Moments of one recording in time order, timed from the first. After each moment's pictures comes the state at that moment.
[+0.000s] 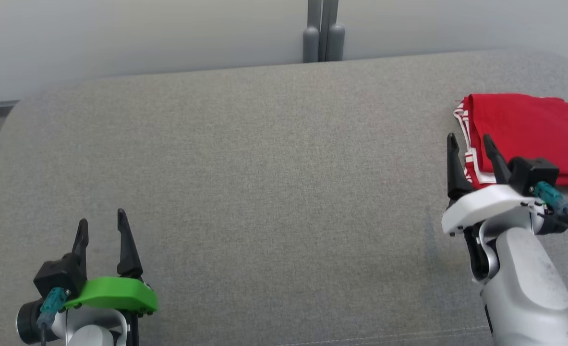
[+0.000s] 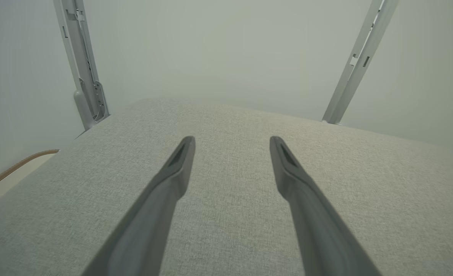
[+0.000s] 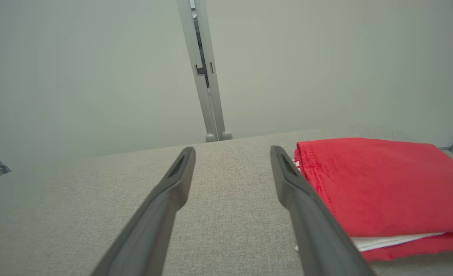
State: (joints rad) left arm -0.16 0.08 -0.02 0.33 -0.34 0.06 -0.26; right arm -0.49 -0.05 -0.12 0.60 0.13 0.13 -0.26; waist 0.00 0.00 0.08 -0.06
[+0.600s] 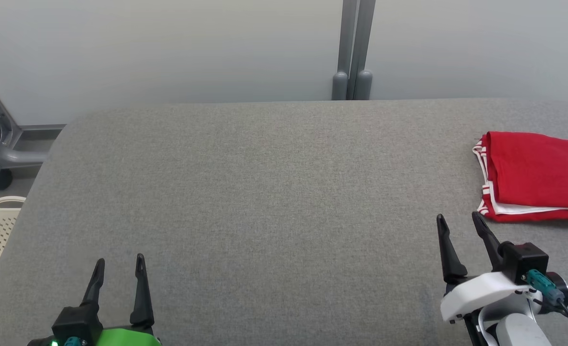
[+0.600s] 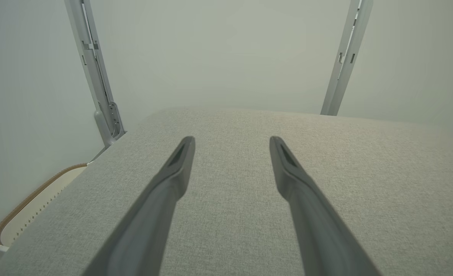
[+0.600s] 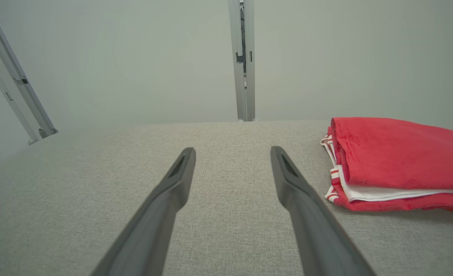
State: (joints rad) left arm 0.06 0.08 -0.02 0.20 -0.19 -0.03 -0.26; right arm -0.10 -0.05 -0.03 0.32 0.12 0.13 -0.26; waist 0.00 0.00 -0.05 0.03
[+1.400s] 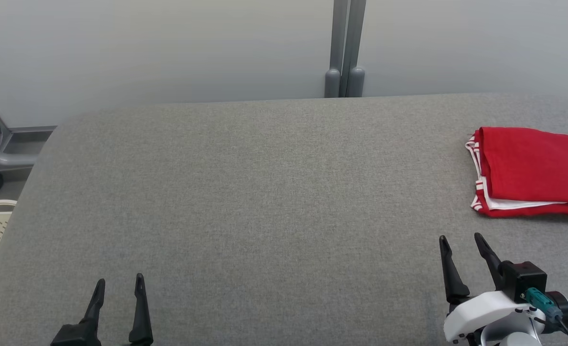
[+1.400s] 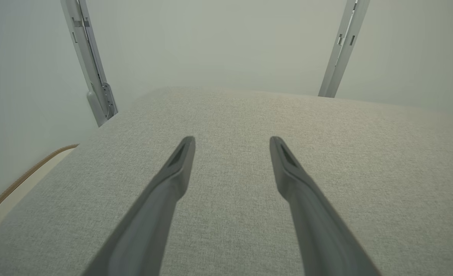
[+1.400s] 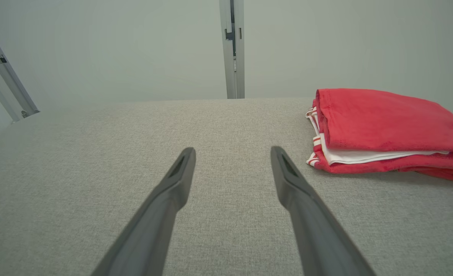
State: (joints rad) left arm 0.11 0.05 0.03 0.21 -0.17 -0.06 -0.26; right arm -0.03 -0.05 -0.04 0.32 0.10 0.13 -0.26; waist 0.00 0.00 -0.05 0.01
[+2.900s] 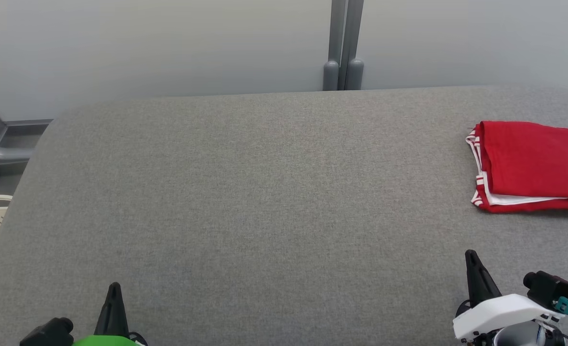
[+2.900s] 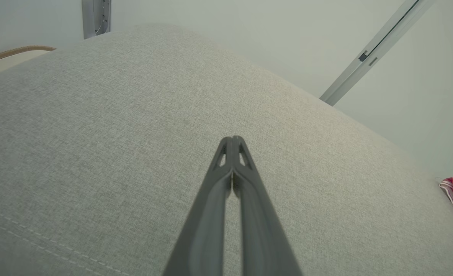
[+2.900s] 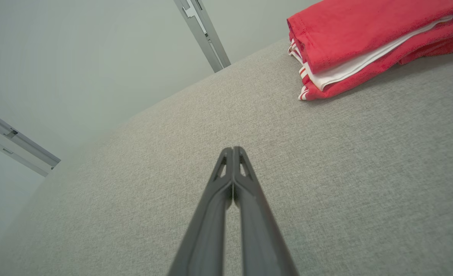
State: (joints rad) left arm 0.07 0.04 0.05 0.29 -0.55 -0.08 -0.15; right arm -0.01 -0.04 -0.05 0.34 0.49 0.13 -0.17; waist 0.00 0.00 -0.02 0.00
